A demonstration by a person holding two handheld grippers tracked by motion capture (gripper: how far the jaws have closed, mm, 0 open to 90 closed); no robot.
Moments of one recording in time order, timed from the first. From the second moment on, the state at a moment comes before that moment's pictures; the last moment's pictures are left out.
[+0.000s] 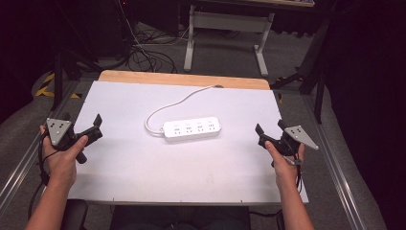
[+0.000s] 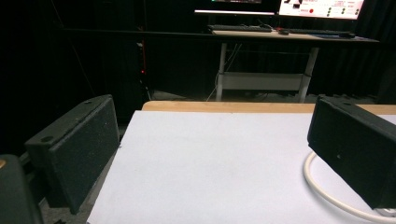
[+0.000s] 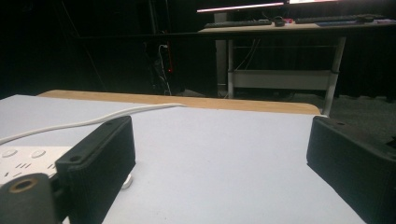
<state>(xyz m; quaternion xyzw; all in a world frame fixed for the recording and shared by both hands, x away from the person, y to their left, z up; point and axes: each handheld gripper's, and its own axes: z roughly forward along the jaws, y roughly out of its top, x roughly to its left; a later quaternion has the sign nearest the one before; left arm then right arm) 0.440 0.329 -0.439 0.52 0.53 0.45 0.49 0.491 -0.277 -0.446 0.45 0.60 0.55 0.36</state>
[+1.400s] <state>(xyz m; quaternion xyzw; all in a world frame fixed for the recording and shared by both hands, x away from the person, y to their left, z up) 0.443 0.328 -0.439 0.53 0.53 0.45 0.50 0.482 -0.275 -0.441 0.39 0.63 0.56 0.37</state>
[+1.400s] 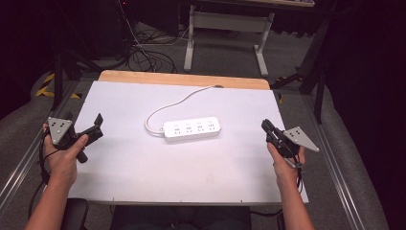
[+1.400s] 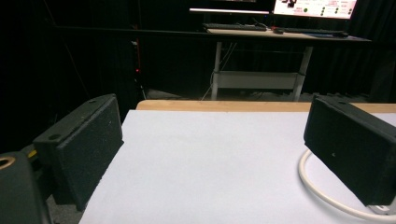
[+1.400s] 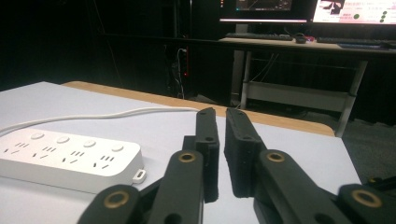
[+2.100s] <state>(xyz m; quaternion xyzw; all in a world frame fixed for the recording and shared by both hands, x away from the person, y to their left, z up) 0.443 0.327 -0.440 0.54 0.52 0.45 0.49 0.494 -0.280 -0.431 0.38 0.65 0.55 0.35</state>
